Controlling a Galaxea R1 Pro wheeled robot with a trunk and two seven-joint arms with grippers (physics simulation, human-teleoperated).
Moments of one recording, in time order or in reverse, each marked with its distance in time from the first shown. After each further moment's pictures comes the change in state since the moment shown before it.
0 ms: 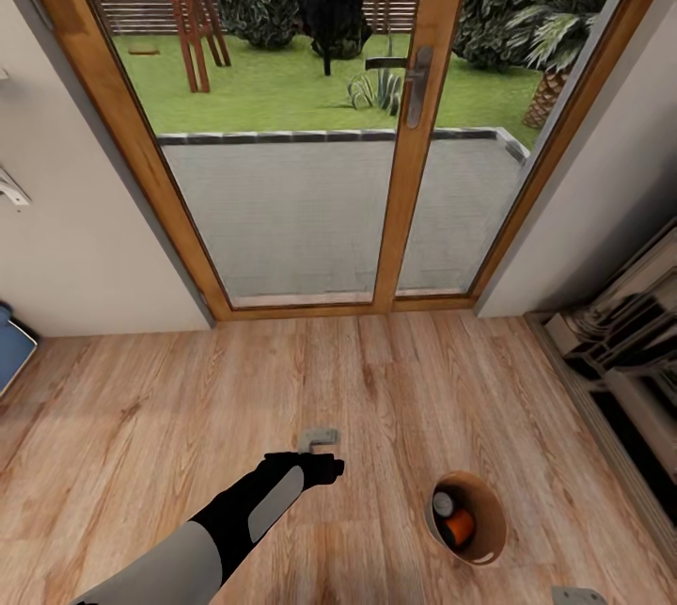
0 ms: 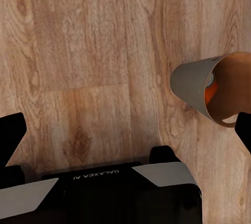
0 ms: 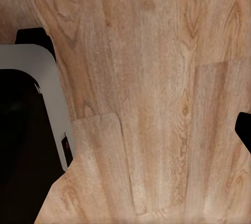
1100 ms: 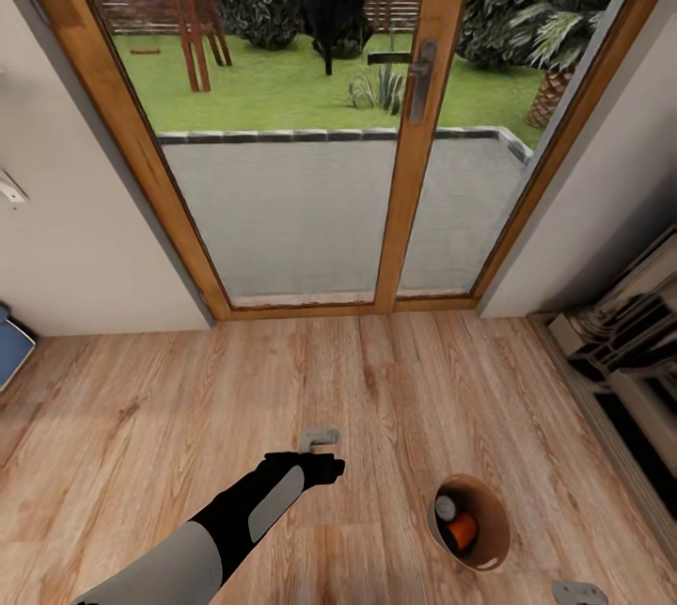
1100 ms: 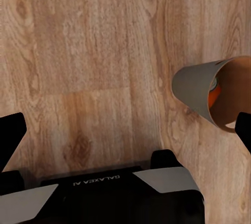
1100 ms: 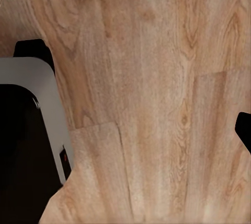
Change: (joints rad) left arm 0.000 -0.001 0.000 -0.001 0.000 -0.001 0.000; right arm -0.002 -0.004 -0.002 -0.014 0.006 0.000 0.000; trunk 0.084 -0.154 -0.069
